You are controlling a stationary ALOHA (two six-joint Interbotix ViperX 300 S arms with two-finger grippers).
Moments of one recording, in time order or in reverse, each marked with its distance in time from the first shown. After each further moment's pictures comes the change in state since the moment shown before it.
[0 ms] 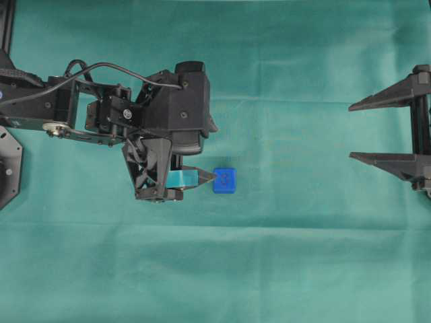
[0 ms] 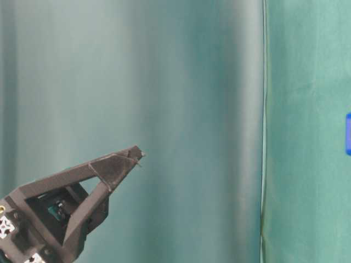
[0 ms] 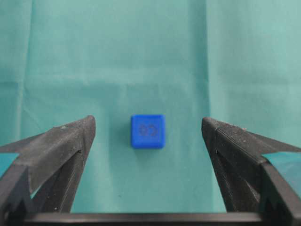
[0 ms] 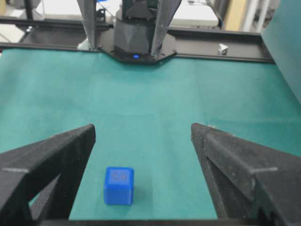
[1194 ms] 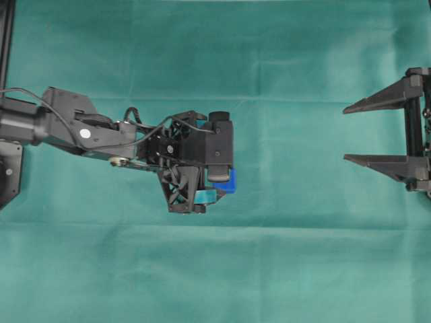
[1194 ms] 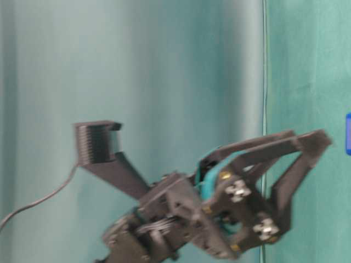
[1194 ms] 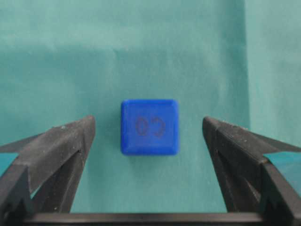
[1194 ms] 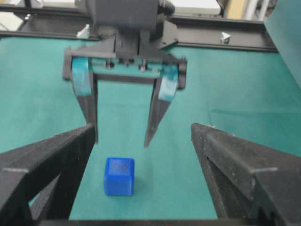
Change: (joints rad) left arm 0.000 0.264 0.186 0.000 -0.387 0.003; right arm 0.000 0.037 -0.002 0.000 -0.002 0.000
